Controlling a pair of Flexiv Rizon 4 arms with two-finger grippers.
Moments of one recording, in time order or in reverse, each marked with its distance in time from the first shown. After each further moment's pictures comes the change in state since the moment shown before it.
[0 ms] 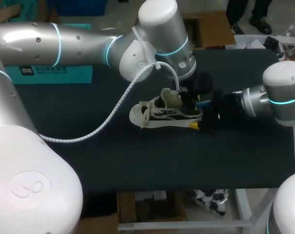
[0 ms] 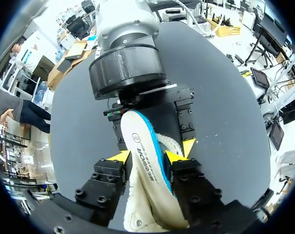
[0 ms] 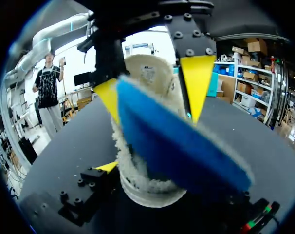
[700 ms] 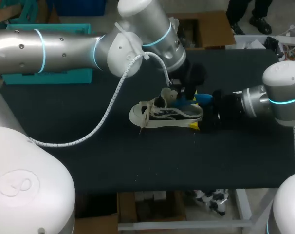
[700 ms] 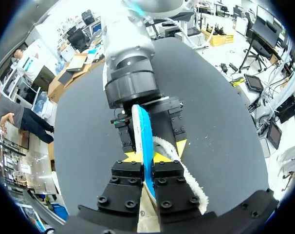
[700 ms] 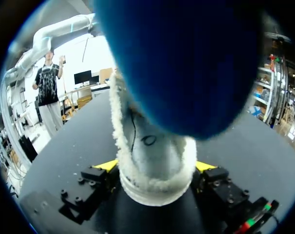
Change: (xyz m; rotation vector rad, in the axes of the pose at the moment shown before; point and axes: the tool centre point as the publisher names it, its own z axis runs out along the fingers) left arm 0.000 -0.007 -0.036 0.152 0.026 0.046; right arm 0.000 0.000 0.000 0.000 0.000 0.000
